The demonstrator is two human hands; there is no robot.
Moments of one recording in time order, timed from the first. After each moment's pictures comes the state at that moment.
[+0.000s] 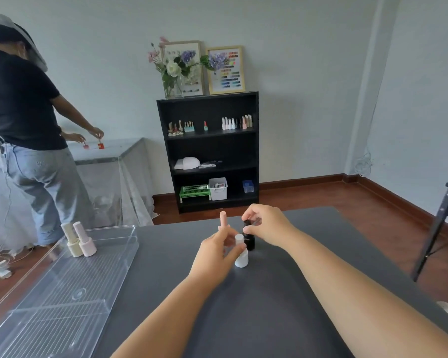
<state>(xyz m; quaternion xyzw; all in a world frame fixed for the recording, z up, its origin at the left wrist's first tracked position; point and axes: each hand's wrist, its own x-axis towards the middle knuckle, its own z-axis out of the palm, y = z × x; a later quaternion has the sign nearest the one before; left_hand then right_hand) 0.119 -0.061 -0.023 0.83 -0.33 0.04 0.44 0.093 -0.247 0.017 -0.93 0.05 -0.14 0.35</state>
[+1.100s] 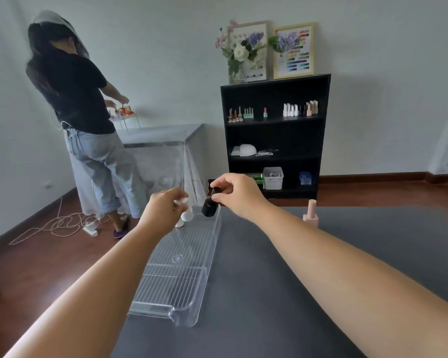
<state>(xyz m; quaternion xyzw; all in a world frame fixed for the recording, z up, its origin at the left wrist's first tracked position) 0.219 0.197 0.053 0.93 -0.15 0.17 0.29 0.177 -0.012 0.073 -0.86 -0.10 -0.16 0.48</state>
